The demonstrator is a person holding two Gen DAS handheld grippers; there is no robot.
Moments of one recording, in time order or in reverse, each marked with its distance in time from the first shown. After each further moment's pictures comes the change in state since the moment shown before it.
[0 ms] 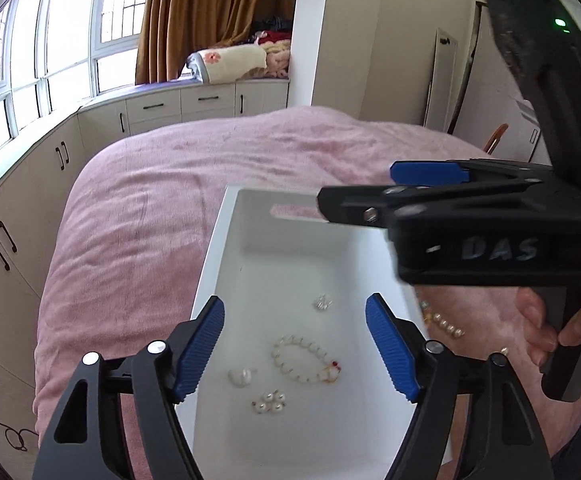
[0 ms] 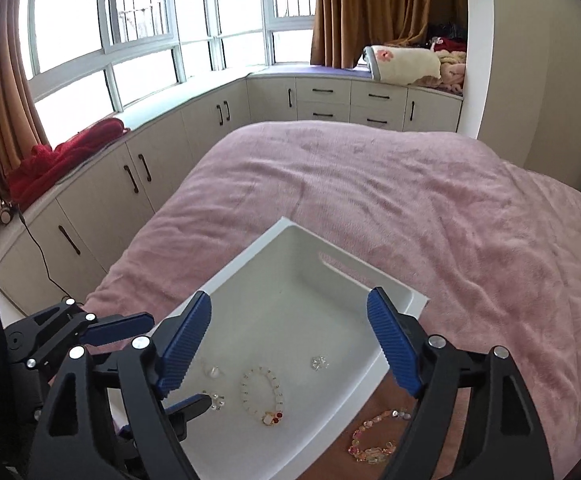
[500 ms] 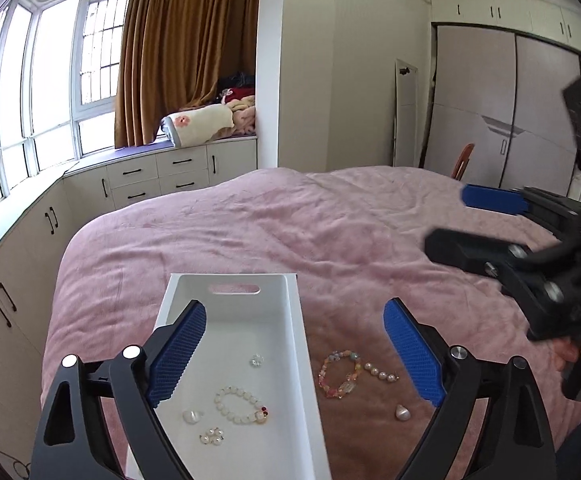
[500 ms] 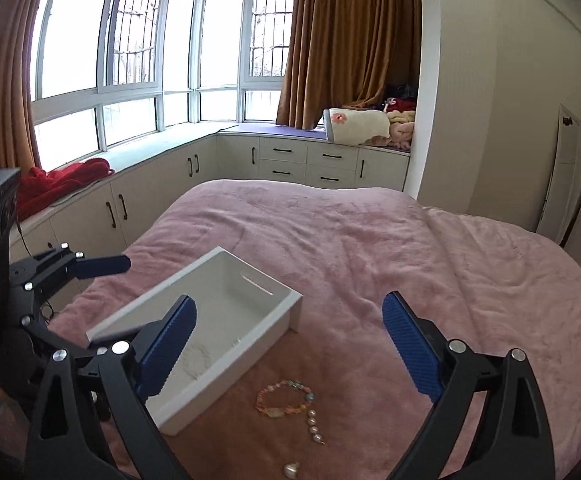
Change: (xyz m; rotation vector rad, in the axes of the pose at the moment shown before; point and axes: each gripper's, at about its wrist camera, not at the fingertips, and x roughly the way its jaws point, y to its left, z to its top) left arm -0.060 -0.104 0.031 0.110 -0.167 -0.019; right arm -0.155 -0.062 -0.054 -0.056 -0.194 -0.160
